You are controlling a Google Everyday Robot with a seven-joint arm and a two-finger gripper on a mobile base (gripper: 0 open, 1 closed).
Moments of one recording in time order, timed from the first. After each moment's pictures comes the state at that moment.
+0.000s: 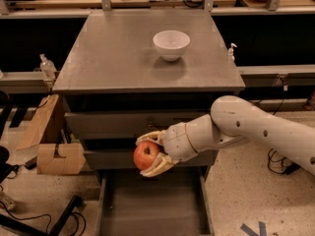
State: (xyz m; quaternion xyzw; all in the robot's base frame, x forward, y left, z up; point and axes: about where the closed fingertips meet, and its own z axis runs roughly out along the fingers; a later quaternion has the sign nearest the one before) arm 0.466 0.026 0.710 -0.71 0.51 0.28 0.39
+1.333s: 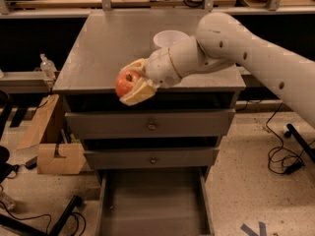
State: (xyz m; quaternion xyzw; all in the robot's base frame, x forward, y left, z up) arm 0.586 0.068 0.861 -0.68 0.54 0.28 0.41
